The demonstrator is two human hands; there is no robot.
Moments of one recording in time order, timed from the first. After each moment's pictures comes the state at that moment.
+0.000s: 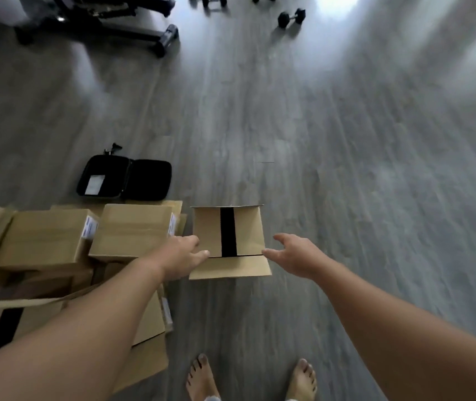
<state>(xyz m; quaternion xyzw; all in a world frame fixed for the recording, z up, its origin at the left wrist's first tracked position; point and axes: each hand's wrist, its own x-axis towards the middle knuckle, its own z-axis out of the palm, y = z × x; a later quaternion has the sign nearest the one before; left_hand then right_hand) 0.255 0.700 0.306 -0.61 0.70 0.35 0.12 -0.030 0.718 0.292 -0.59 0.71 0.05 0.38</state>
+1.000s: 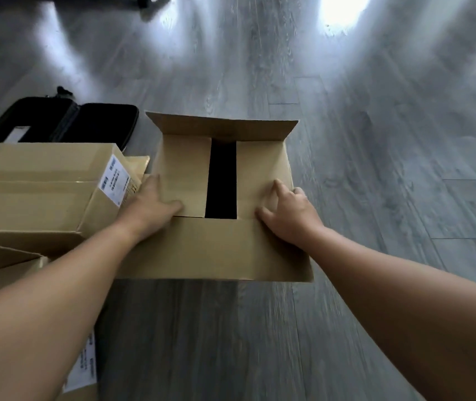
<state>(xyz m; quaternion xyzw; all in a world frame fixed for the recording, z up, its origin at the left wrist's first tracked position) 0.254 0.568 -0.177 -0.74 0.59 0.29 -0.15 -0.039 0.596 -0.192 -0.63 0.72 -0.12 0.26</state>
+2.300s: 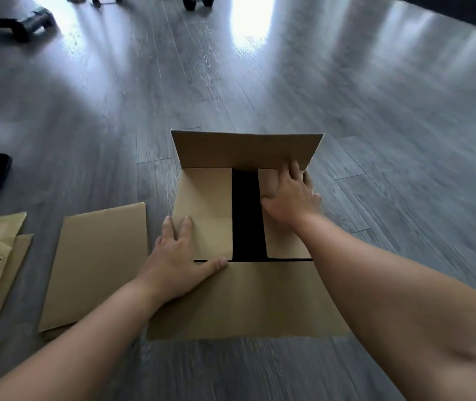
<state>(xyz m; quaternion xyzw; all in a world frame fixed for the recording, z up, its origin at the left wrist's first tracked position) 0.014 0.583 -0.213 -0.57 0.78 0.26 -0.02 -0.260 0.564 -0.187 -0.52 0.83 -0.13 0.12</state>
